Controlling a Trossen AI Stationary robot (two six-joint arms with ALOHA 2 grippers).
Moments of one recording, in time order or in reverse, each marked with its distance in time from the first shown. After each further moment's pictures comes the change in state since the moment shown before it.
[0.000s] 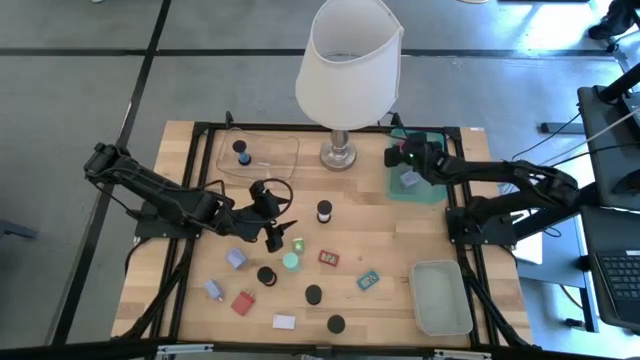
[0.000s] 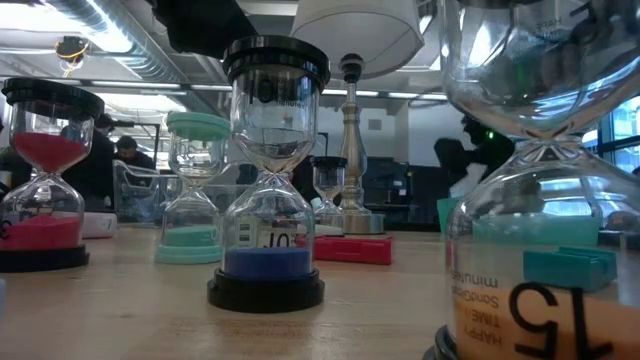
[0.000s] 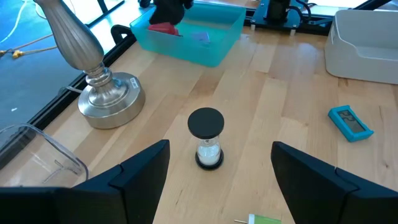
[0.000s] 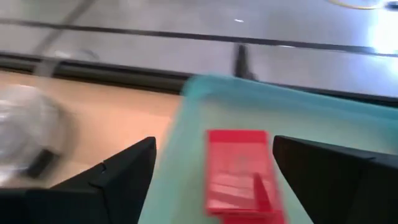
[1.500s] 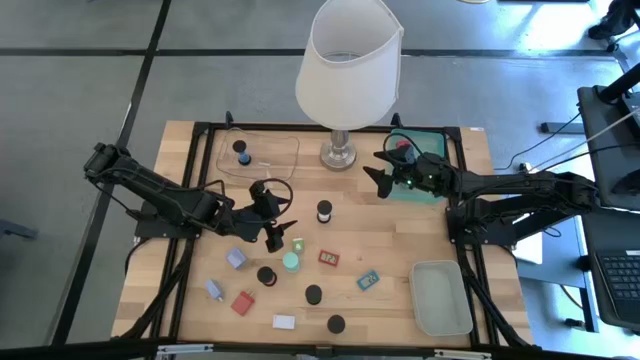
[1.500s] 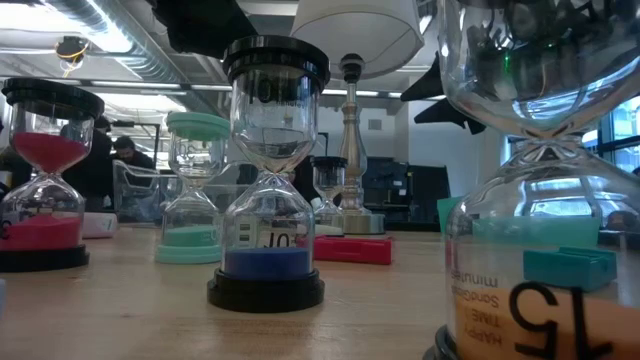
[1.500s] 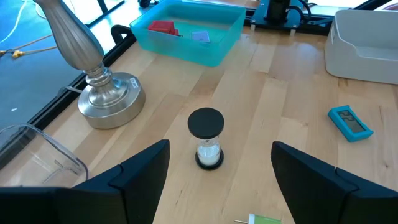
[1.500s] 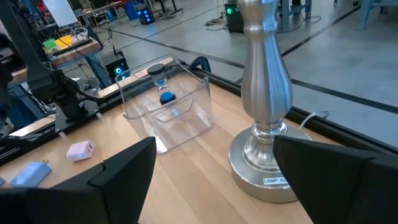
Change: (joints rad) left arm 0.000 0.000 0.000 0.000 0.000 0.000; right arm 0.352 -0.211 0.000 0.258 -0.309 -0.190
